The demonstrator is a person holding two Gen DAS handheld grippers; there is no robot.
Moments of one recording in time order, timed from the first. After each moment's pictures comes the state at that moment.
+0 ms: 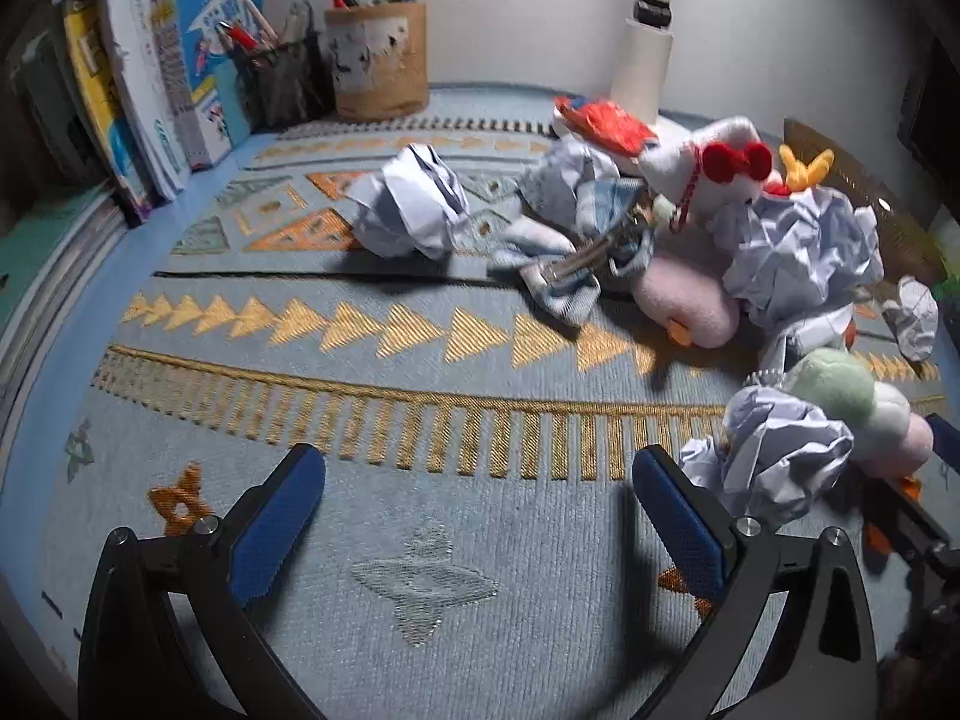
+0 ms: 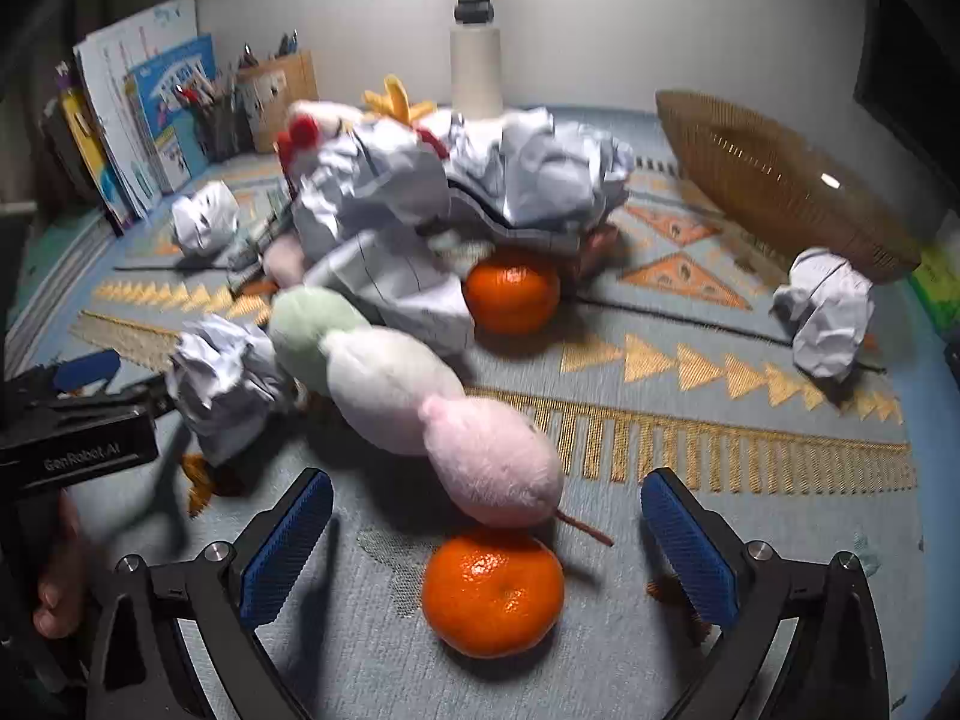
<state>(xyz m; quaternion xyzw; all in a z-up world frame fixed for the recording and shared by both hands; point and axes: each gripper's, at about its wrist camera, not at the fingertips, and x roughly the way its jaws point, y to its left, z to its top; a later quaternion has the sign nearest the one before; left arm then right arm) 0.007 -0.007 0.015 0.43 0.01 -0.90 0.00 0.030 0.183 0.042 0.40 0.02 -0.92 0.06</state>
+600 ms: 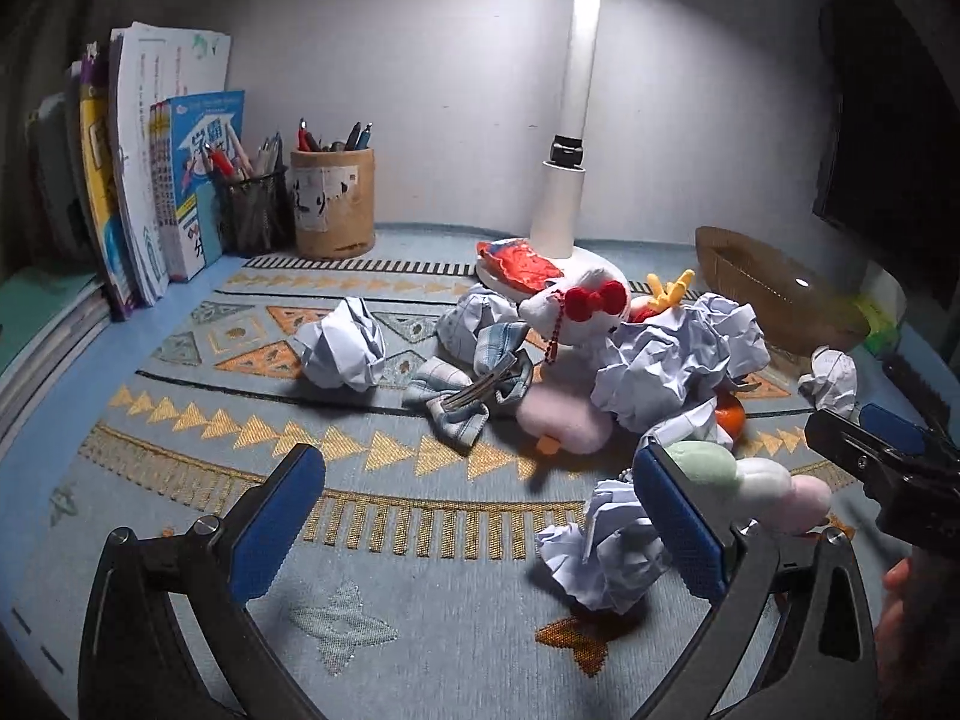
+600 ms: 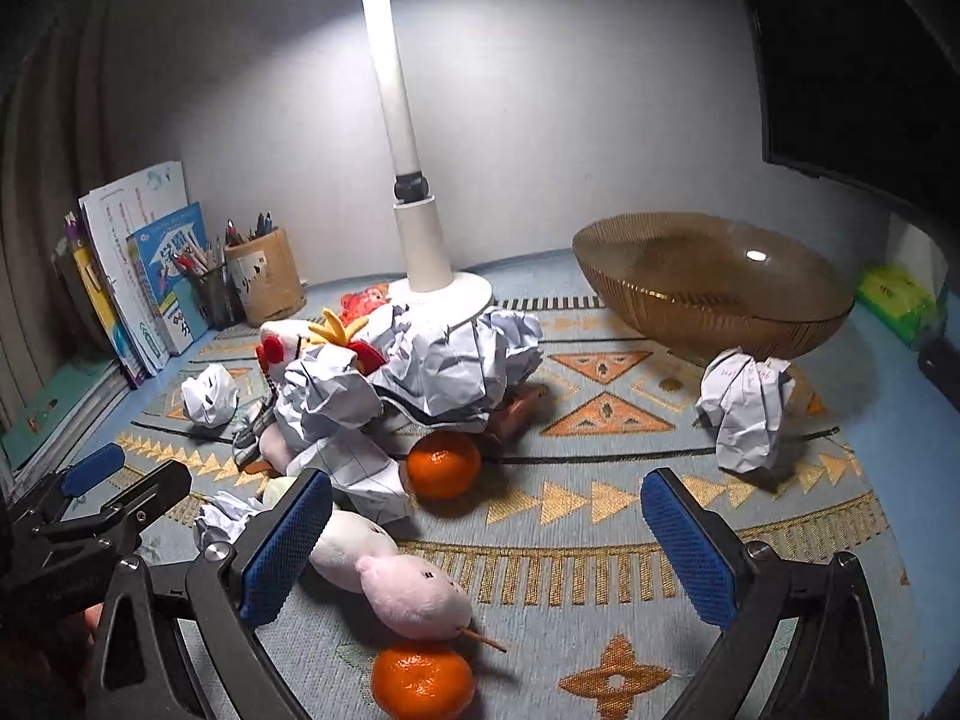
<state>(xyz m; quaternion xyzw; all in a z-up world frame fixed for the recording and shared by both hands) 0.026 0.017 0.041 0.30 0.03 -0.95 -0.06 0.026 0.224 0.060 0.30 -0.05 -0.95 0.04</state>
